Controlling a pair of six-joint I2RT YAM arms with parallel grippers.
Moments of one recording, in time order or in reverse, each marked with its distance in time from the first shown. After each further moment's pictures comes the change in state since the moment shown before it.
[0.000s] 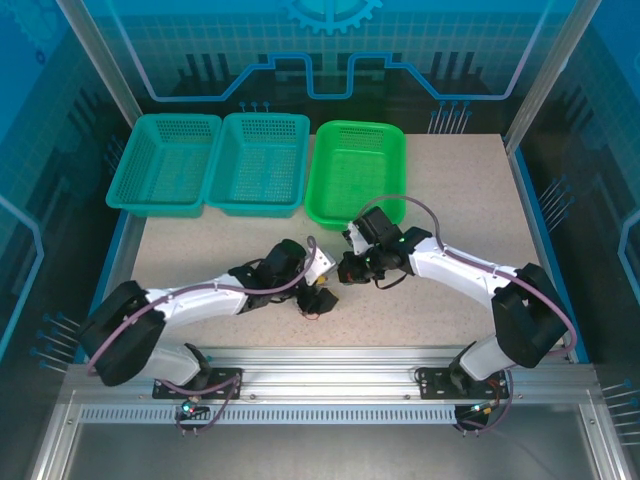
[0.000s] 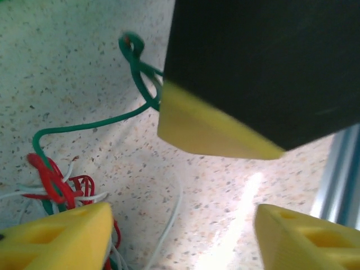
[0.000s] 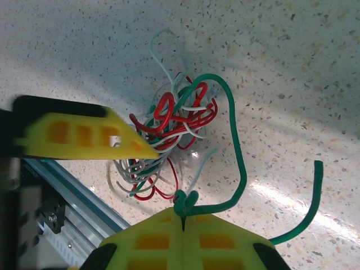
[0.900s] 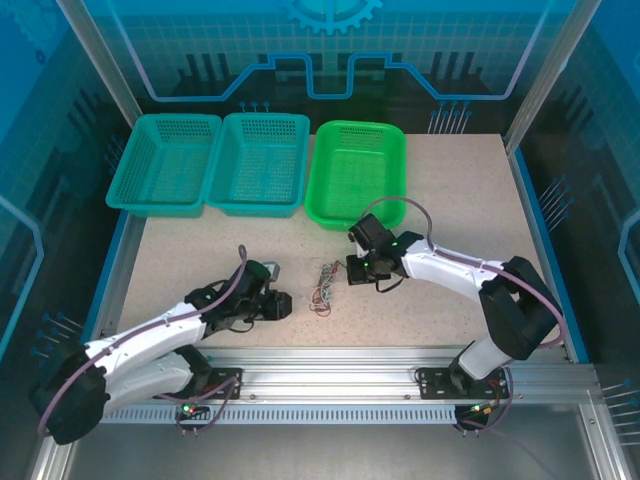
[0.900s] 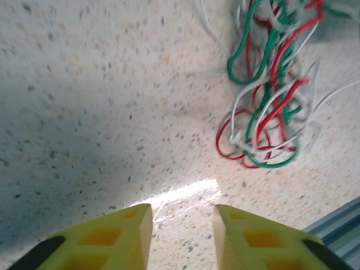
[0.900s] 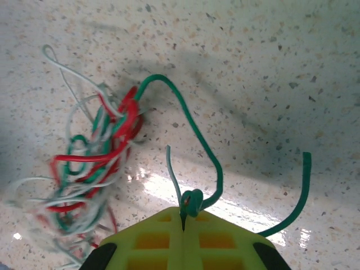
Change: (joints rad) left arm 0.067 -0.433 -0.185 -0.381 -0.203 -0.676; right arm 0.021 0.043 -0.037 0.022 0.280 -0.030
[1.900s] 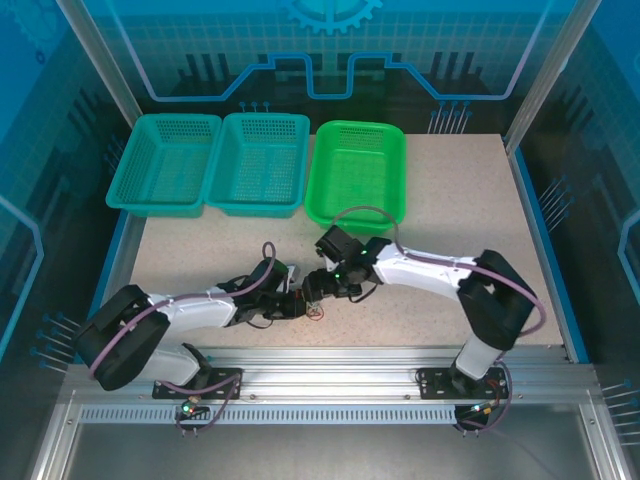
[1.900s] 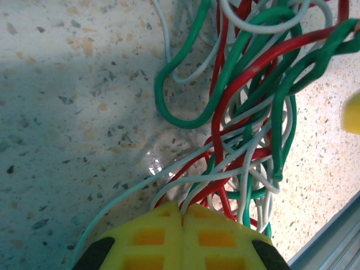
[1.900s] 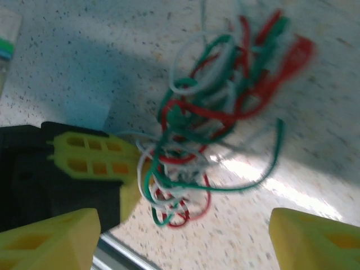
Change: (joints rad) left arm 0.006 0.387 -0.033 0.391 0.196 -0.052; right arm 0.190 0.154 0.149 -0.030 -0.112 0.156
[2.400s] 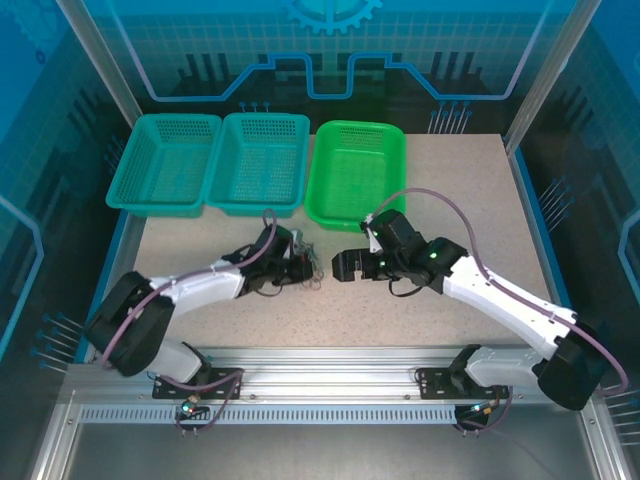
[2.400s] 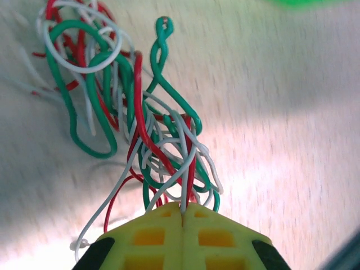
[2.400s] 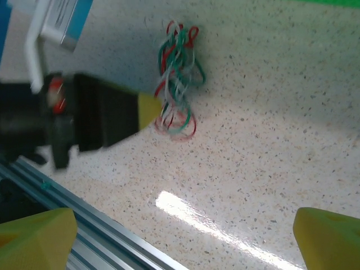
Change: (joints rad) left arm 0.071 0.062 0.220 -0.078 -0.053 0.022; right arm -0.131 -0.468 -0.113 -0.095 0.093 -0.058
